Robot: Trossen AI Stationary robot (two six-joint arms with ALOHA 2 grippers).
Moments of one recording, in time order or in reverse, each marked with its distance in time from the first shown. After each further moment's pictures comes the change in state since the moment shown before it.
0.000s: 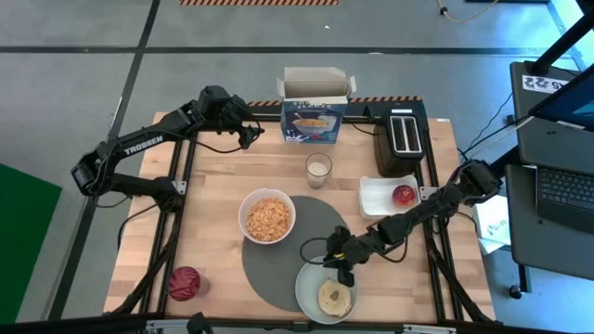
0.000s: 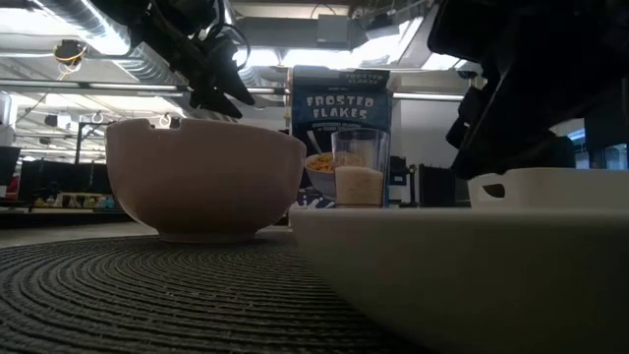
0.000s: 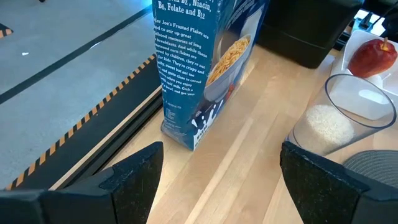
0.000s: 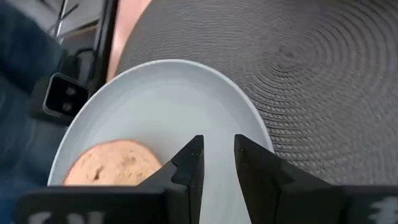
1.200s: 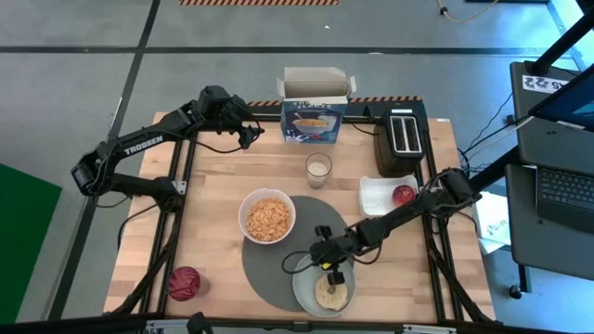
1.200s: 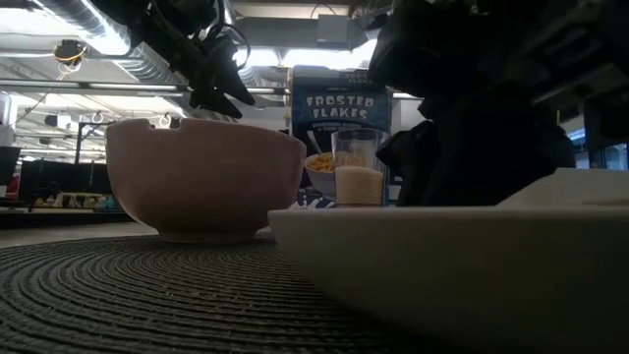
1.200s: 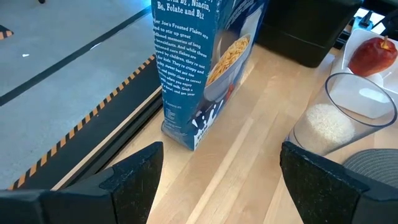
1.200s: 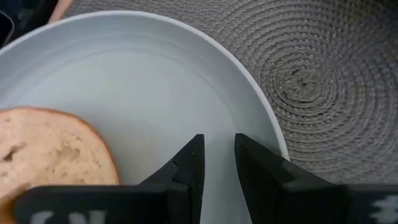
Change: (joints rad) left arm 0.000 0.000 0.000 0.000 0.000 0.009; right arm -0.085 0.214 0.177 -0.097 -0.067 -0.403
